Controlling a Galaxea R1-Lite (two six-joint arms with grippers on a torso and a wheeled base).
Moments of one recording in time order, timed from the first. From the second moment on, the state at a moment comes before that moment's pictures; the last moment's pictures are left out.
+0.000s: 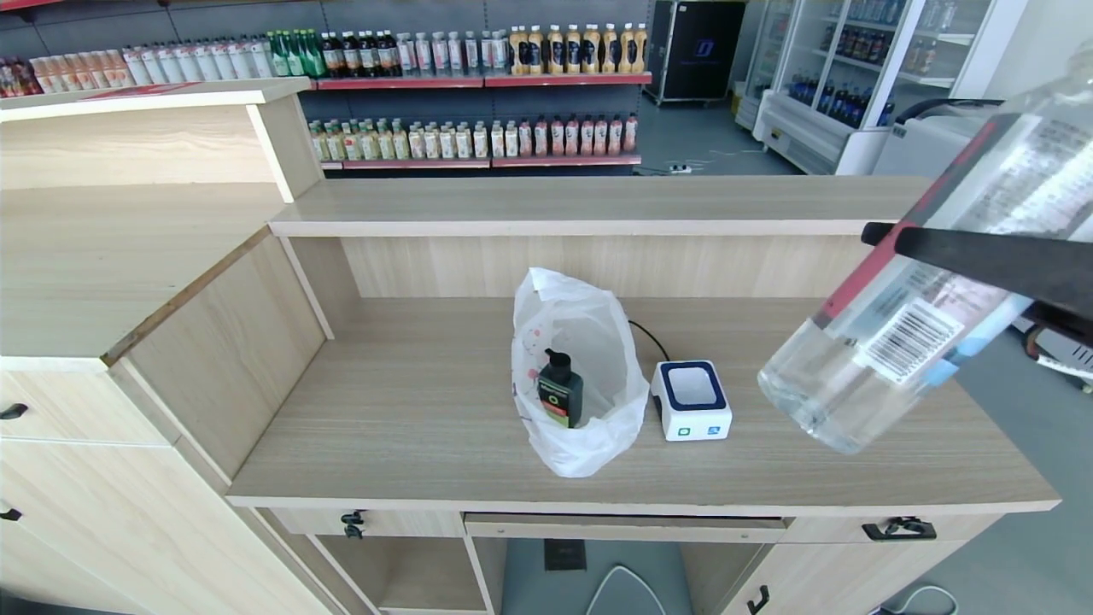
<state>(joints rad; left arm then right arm) 0.00 0.00 0.00 0.04 0.08 0.06 0.39 1.16 -0.82 -0.44 0.71 0.25</state>
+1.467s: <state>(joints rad) 0.00 0.00 0.00 0.04 0.08 0.06 0.65 1.04 -0.91 -0.24 0.71 0.27</state>
